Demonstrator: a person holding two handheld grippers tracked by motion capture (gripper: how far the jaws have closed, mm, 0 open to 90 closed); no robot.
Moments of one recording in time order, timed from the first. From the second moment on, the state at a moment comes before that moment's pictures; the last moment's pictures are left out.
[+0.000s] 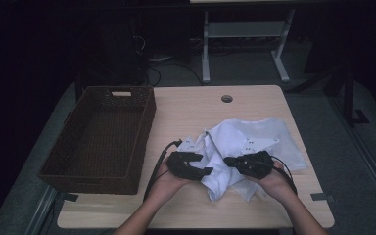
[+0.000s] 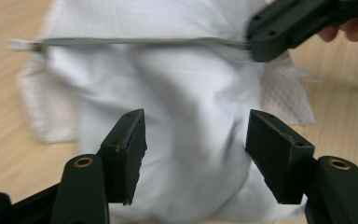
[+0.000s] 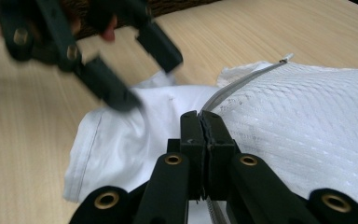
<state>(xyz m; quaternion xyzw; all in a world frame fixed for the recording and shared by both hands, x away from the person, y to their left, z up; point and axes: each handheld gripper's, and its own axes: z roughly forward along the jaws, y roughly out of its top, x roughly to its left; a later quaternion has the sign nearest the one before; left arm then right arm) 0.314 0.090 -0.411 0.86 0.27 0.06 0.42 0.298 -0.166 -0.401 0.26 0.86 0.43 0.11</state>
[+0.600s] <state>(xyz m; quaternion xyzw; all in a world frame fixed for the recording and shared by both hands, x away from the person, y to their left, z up) 0.346 0.061 -0.457 0.88 0.29 0.04 0.37 0.258 -0.194 -0.406 0.25 0.86 0.43 0.11</state>
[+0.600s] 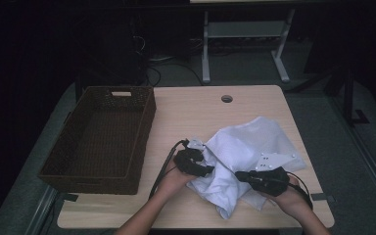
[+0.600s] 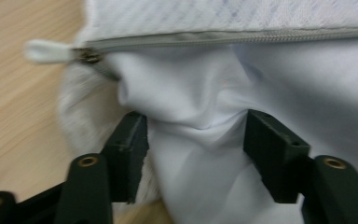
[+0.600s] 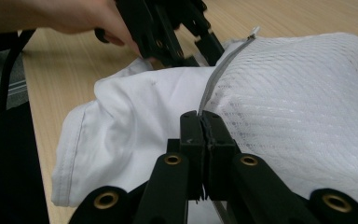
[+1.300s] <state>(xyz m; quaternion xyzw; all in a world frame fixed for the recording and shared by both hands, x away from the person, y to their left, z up) 0.340 0.024 -0.421 0.85 0.25 0.05 0.46 0.271 -0.189 -0.376 0.24 0.84 0.47 0.14</state>
